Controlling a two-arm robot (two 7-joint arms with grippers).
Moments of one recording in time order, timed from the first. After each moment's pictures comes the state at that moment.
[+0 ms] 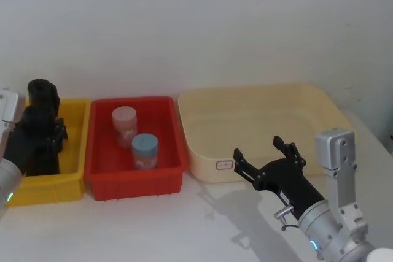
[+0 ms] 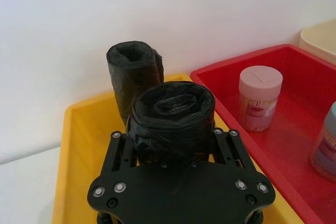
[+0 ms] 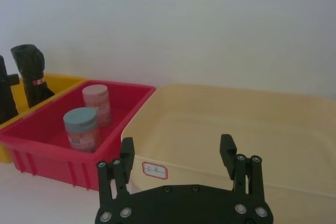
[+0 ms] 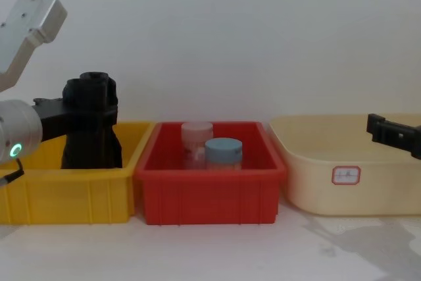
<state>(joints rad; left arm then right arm) -0.44 0.30 0.34 -1.34 -0.25 0.12 -0.08 -0.01 0.34 -0.23 -1.77 0.29 0.03 0.07</state>
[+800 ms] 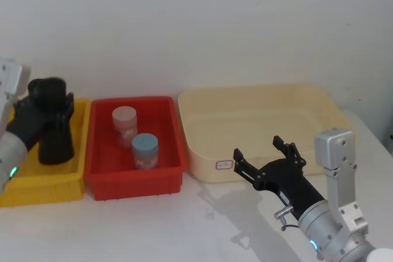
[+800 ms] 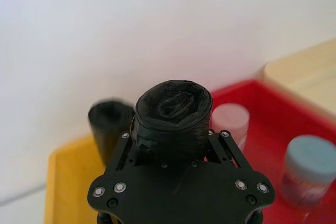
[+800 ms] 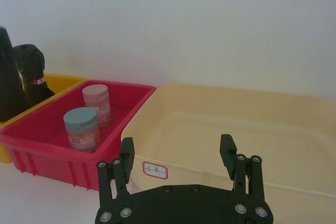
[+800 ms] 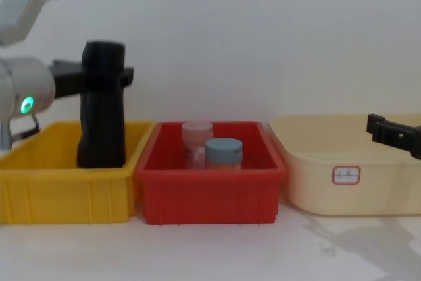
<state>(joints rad) -0.49 0.30 0.34 -1.38 -0.27 0.15 -0.17 -0.01 0.34 -0.23 -1.77 0.29 0.03 0.07</state>
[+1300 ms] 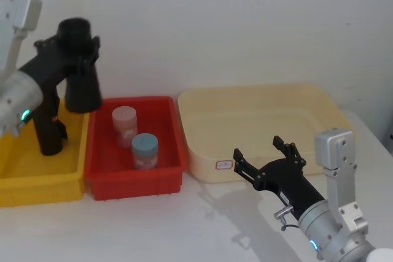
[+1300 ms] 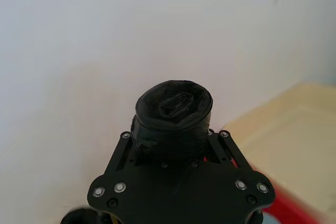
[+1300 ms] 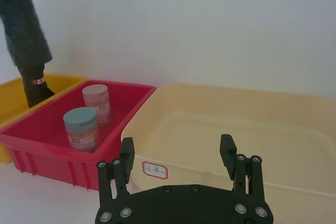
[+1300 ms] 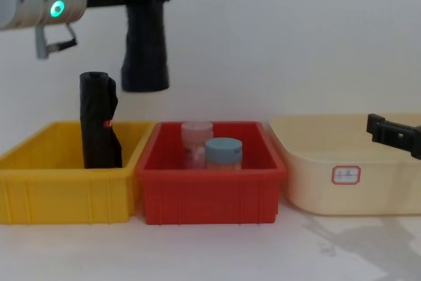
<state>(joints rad) -0.65 0.27 0.36 -1.40 -0.32 0.20 -0.29 -0.01 0.34 -0.23 -1.77 0.29 0.03 0.07</state>
